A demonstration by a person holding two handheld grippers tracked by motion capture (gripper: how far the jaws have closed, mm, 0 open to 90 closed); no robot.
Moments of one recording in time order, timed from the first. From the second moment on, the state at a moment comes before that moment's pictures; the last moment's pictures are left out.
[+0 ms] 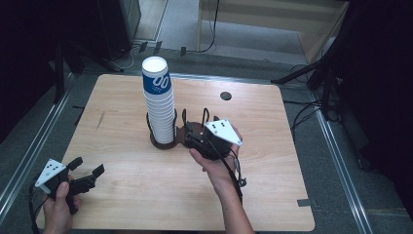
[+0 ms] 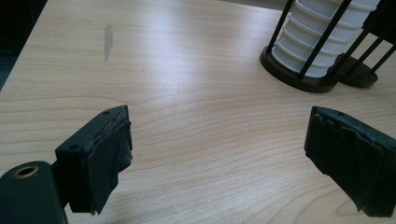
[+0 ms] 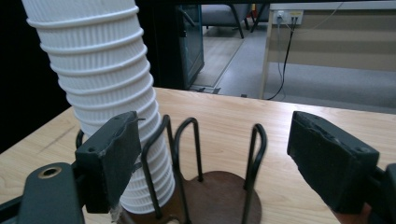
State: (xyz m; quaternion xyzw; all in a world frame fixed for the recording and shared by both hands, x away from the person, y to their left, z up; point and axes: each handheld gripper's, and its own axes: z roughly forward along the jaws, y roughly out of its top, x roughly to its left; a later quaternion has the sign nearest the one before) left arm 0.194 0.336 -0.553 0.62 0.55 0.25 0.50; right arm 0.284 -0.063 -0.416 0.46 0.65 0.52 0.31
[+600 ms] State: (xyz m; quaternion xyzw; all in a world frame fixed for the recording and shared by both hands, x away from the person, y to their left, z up) left arm 0.195 0.336 -0.553 0.62 0.55 0.25 0.50; right arm 0.297 -0.021 -0.399 0.45 0.66 0.53 0.29
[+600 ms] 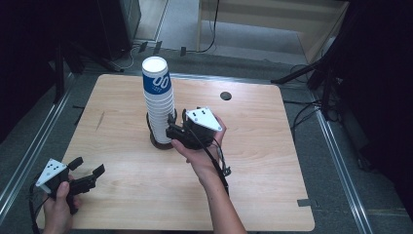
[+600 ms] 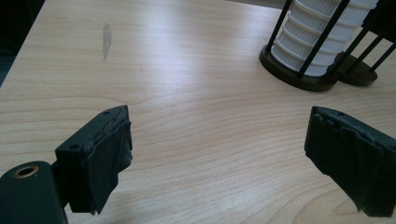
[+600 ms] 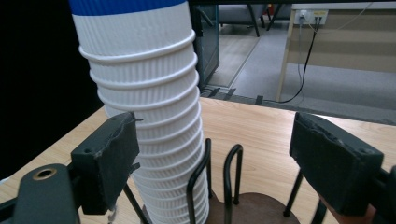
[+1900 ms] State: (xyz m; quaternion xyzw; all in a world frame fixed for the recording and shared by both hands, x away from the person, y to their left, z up) left arm 0.196 0.336 -0.553 0.62 0.56 0.25 0.49; right arm 0.327 0.035 -0.367 0.43 0.66 0.54 0.28
